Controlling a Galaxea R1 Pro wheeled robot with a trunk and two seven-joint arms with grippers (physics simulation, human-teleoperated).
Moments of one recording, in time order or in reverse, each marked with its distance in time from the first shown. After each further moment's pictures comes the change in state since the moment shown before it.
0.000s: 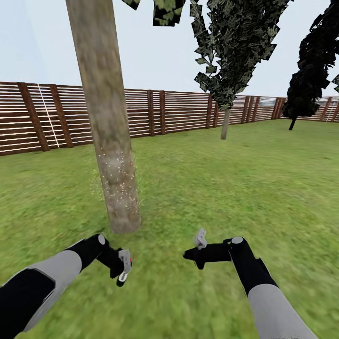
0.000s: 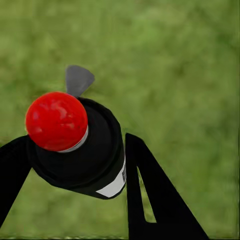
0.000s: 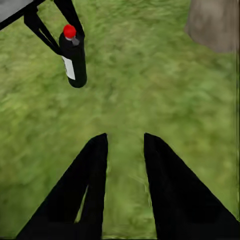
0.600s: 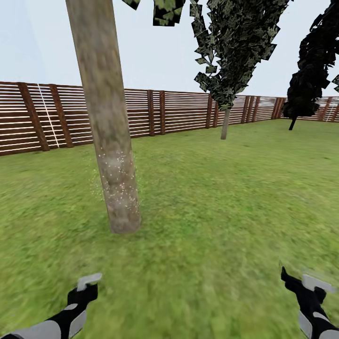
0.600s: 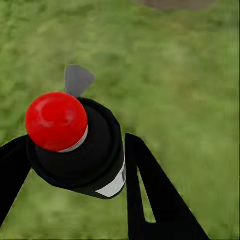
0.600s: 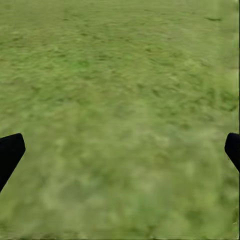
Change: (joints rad) left arm 0.353 0.026 0.012 0.101 1.188 -0.278 1.074; right arm 0.073 -0.352 -0.920 0.655 -0.005 -0.790 -1.161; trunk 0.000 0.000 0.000
